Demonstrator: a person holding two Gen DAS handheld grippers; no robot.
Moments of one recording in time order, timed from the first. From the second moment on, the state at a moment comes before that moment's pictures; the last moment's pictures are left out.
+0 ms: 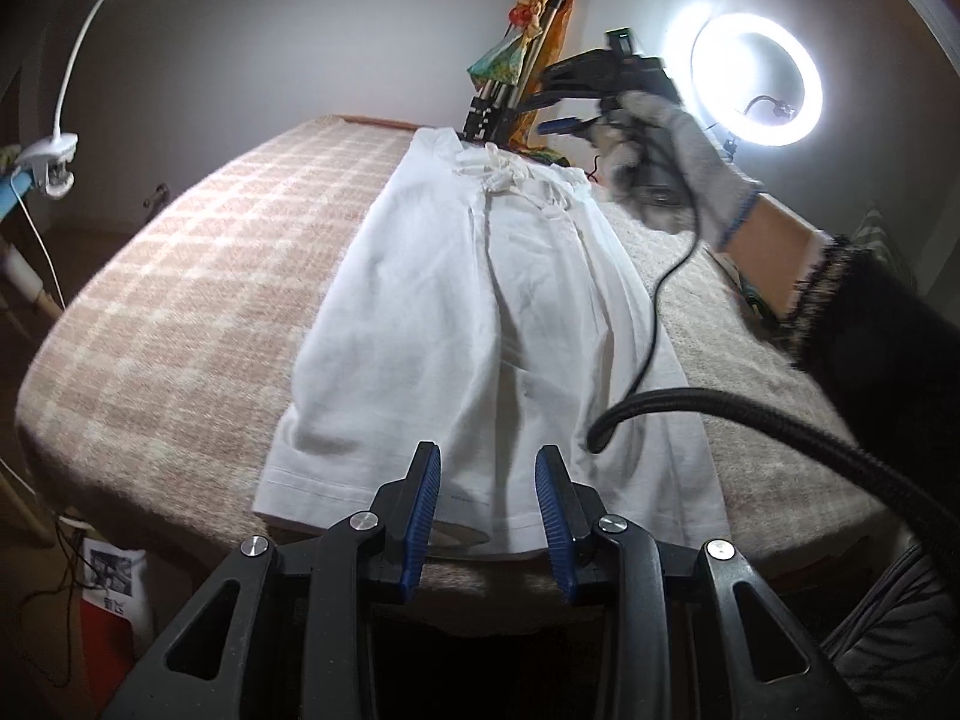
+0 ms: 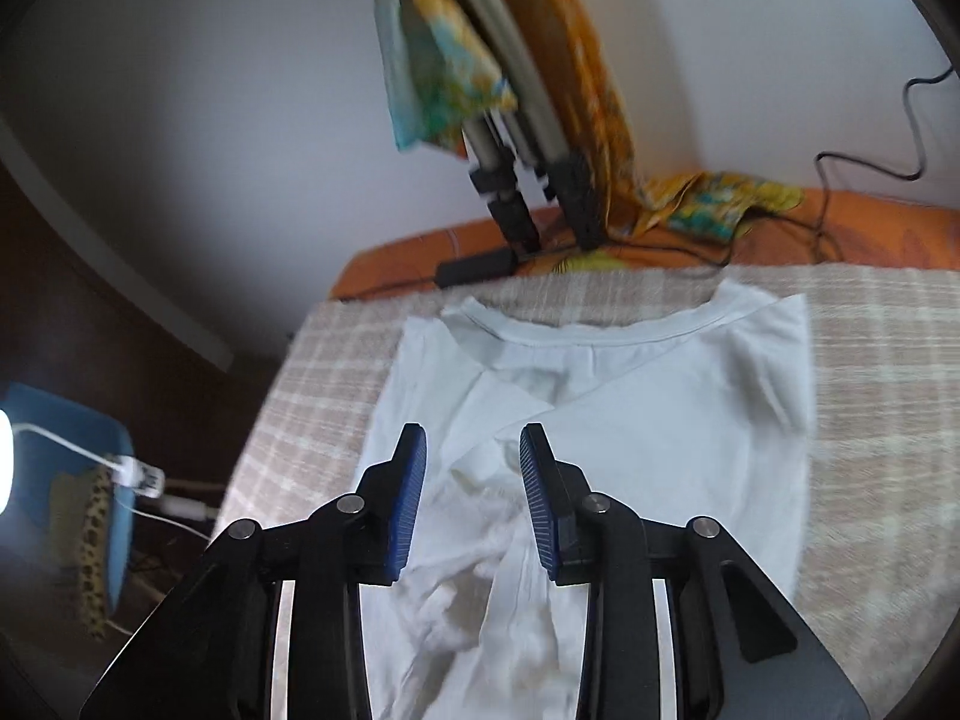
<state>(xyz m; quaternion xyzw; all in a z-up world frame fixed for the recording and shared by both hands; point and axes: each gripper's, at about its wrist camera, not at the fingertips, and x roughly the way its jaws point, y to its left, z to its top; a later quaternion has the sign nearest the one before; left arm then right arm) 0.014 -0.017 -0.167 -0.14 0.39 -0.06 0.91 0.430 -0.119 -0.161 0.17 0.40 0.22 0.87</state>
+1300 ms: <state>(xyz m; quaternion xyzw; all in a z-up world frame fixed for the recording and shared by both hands) 0.038 0.064 -0.187 -0.15 0.48 -0.08 0.86 0.071 -0.152 -0.247 0.14 0.49 0.26 0.82</state>
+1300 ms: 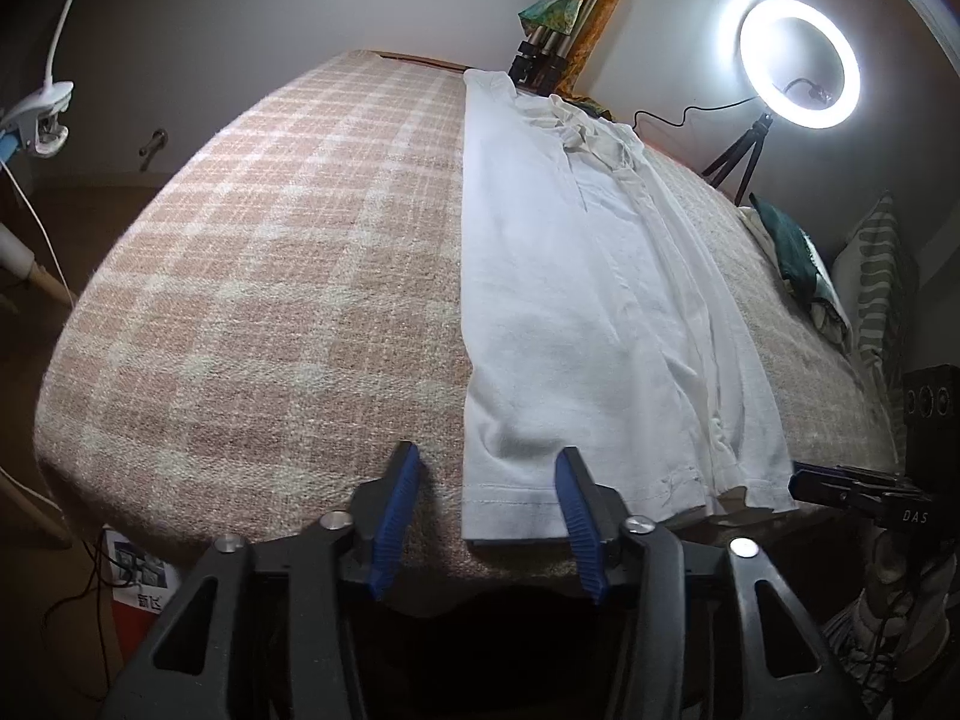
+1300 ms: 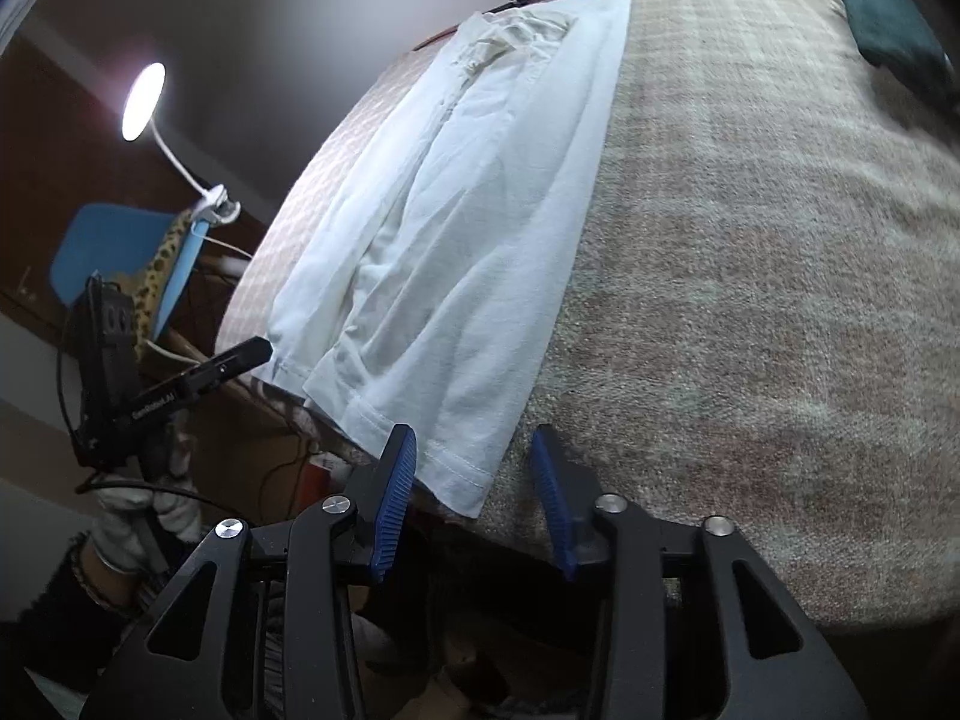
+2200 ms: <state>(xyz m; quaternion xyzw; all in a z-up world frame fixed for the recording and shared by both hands) 0.030 0.072 -0.181 -0.17 0.47 -0.09 0.86 0.069 -0.174 -0.251 0.19 0.48 0.27 0.81</state>
